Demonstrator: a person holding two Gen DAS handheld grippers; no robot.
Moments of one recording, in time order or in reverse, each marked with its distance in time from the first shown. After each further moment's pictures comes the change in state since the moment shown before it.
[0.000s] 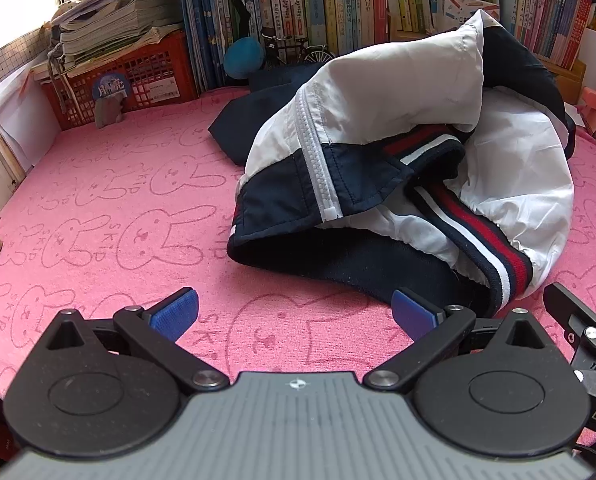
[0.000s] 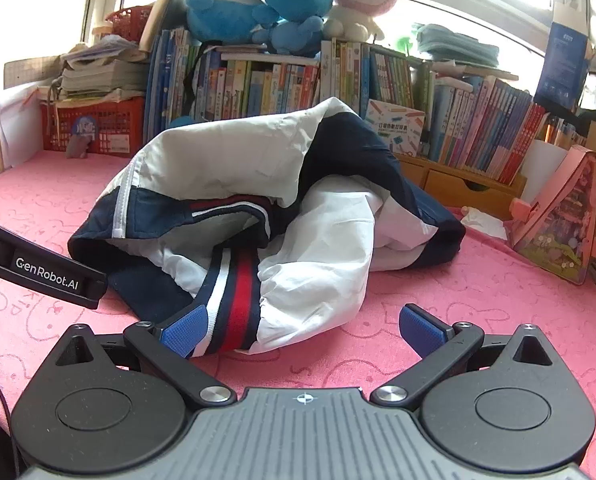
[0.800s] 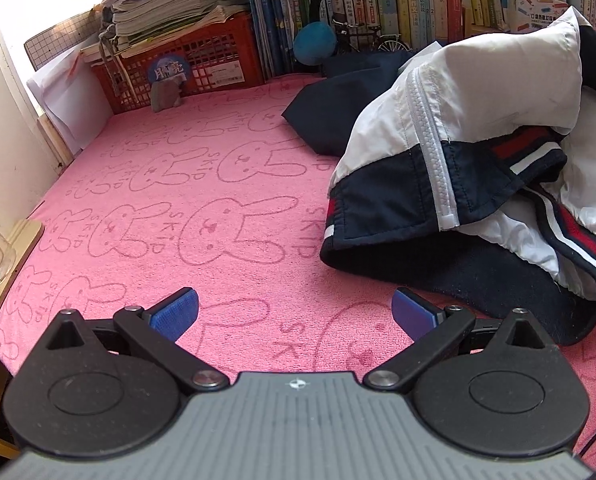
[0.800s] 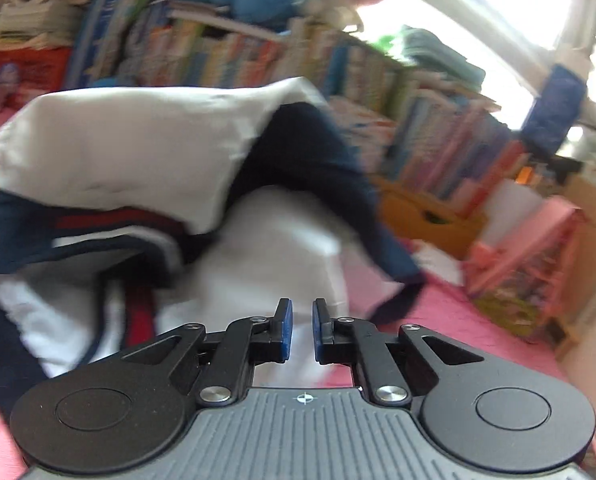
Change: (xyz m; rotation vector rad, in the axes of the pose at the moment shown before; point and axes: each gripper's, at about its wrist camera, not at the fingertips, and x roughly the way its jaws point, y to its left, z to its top) left arm 0.030 0.038 -0.002 -0.043 0.011 0.168; right arm 0.091 -0.006 0.033 -0.124 -0.028 -0.345
